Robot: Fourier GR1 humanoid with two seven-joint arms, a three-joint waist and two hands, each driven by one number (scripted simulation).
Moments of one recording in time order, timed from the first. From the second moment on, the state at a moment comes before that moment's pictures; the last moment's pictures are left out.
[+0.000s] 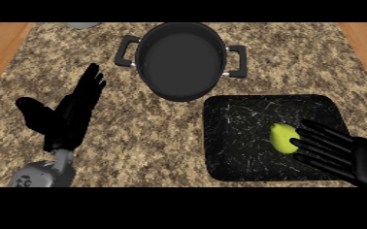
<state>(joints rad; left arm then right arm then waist) -0.14 0.30 -0.20 -1.67 0.26 0.28 0.27 0.09 -0.70 0.09 -1.69 0.82 -0.19 -1.07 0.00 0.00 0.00</state>
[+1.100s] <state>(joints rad) -0.14 0.22 -0.11 -1.68 0.18 0.18 0.31 -0.02 -0.48 0.13 -1.60 1.19 -0.22 -0.99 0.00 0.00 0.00</state>
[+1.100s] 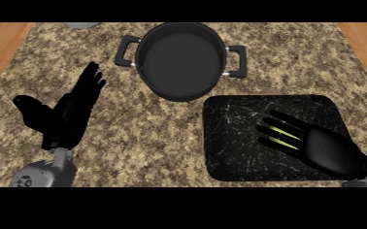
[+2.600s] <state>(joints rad) -0.10 0.20 -0.08 -1.69 0.15 0.18 0.30 0.16 -0.02 0.02 -1.76 1.23 -0.09 0.30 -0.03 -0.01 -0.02</state>
